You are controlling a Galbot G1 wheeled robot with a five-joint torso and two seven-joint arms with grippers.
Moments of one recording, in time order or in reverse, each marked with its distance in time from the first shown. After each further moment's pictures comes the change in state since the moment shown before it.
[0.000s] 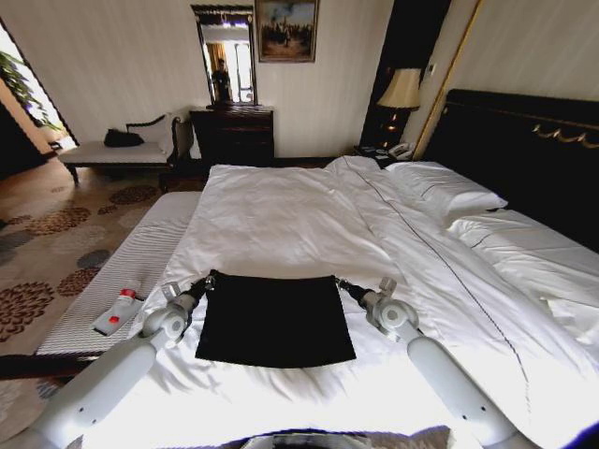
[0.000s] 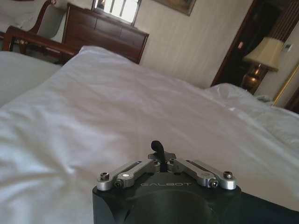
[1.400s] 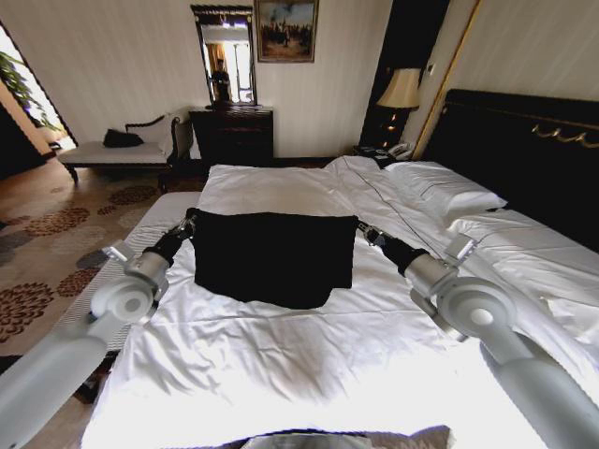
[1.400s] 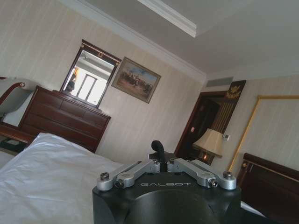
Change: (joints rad) left arm 0.219 0.129 -0.431 -0.472 -0.147 -0.083 -0.069; right arm -0.135 -0.203 0.336 0.579 0.228 0.016 0.182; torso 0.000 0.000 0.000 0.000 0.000
